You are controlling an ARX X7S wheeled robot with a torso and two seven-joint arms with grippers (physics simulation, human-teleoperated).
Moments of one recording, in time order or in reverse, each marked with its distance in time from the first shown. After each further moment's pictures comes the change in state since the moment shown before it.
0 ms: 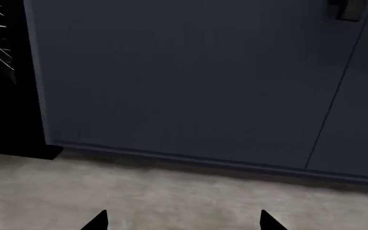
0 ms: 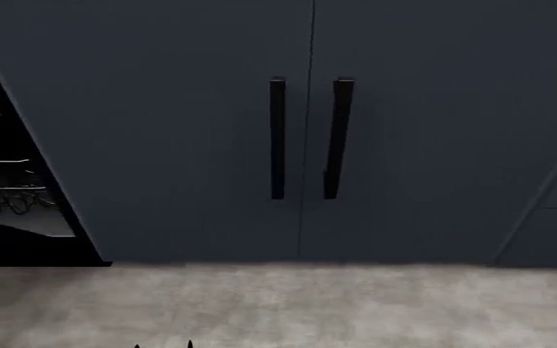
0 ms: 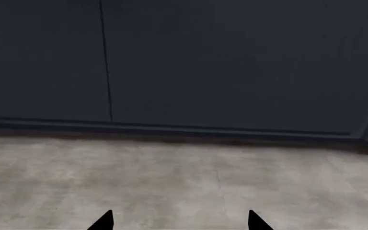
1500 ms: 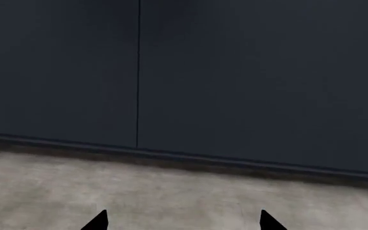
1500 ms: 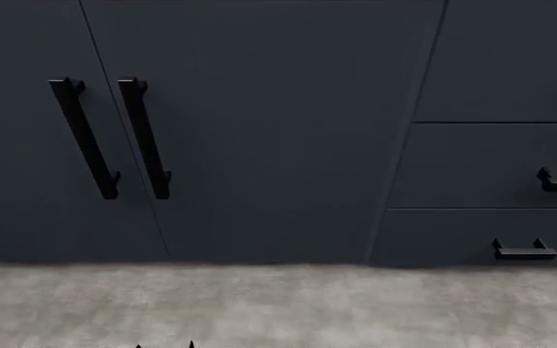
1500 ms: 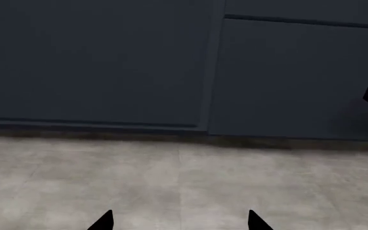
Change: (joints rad) left arm 0.001 0.000 0.000 -0.003 0.030 0.000 -0.024; right arm 0.000 -0.003 0.026 0.000 0.000 0.002 -0.024
